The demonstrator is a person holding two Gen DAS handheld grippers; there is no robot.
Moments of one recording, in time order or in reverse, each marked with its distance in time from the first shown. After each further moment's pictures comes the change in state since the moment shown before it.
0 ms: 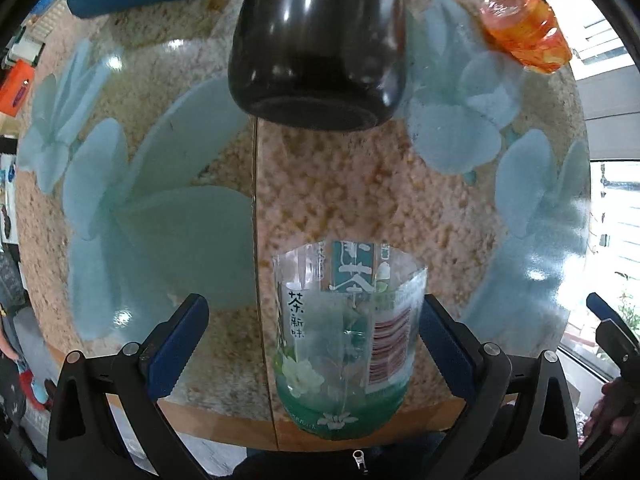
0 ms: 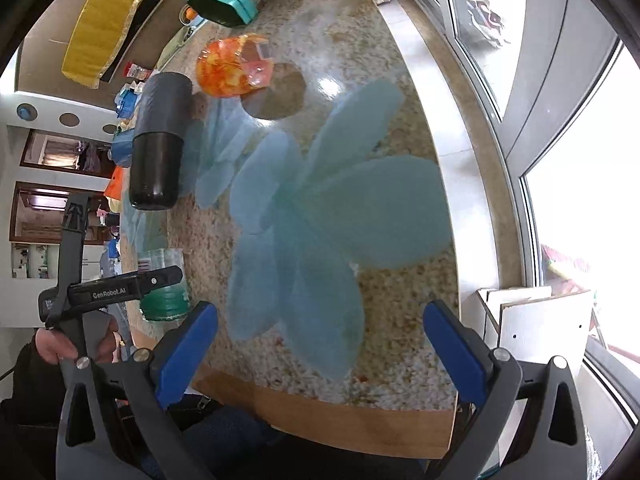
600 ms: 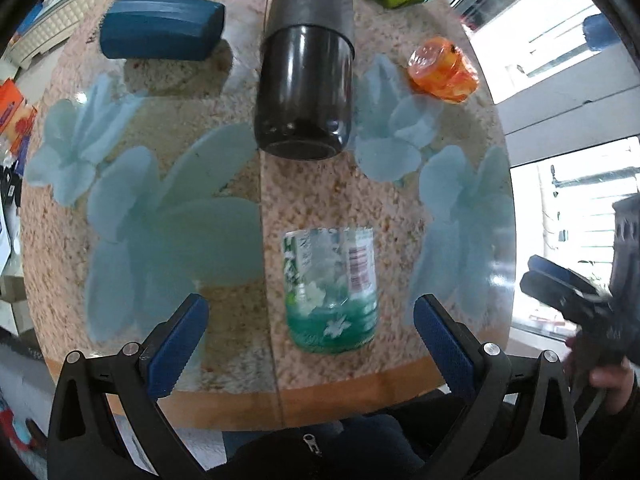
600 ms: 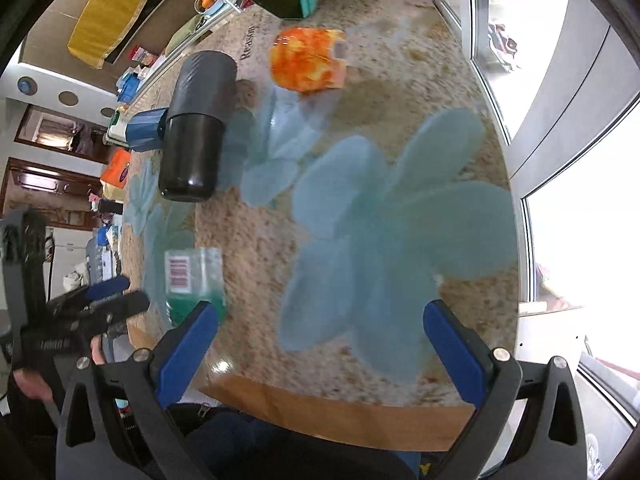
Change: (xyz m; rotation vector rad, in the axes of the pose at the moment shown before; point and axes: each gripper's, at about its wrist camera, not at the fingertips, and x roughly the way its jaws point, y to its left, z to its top) left arm -0.068 0.015 -0.040 0.071 -0.157 -0.149; right arm 0.022 0.076 0.005 -0.082 -0.021 -0.062
